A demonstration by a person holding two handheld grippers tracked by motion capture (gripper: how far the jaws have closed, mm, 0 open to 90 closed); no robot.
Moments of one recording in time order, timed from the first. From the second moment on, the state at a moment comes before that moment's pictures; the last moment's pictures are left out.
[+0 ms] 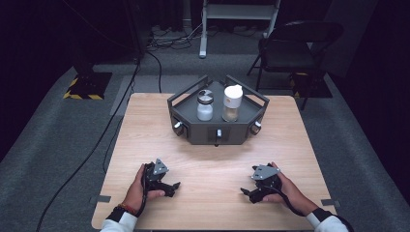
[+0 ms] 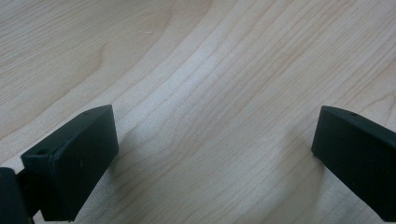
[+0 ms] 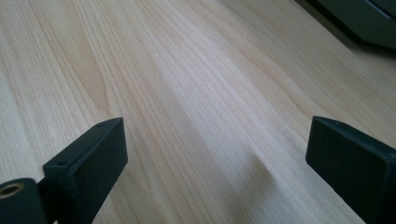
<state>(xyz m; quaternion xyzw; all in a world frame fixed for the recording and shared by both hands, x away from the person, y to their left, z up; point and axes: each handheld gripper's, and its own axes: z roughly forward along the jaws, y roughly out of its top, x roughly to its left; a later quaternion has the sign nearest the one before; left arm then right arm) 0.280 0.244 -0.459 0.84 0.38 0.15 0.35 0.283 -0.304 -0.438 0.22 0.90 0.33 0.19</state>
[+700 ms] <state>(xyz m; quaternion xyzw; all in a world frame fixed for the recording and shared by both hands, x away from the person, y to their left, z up) 0.280 0.244 -0.459 0.84 0.38 0.15 0.35 0.292 -0.312 -0.442 0.25 0.90 0.33 0.16</state>
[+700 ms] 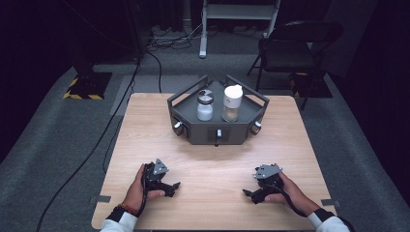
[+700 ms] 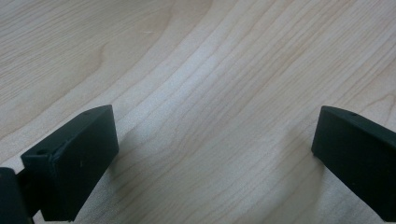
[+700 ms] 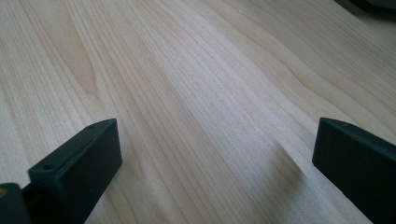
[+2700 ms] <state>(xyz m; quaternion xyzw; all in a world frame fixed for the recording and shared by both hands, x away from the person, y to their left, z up) 0.282 0.242 -0.459 0.85 0.38 0.15 0.35 0.300 -0.330 -0.452 0.27 0.88 0.36 0.13</state>
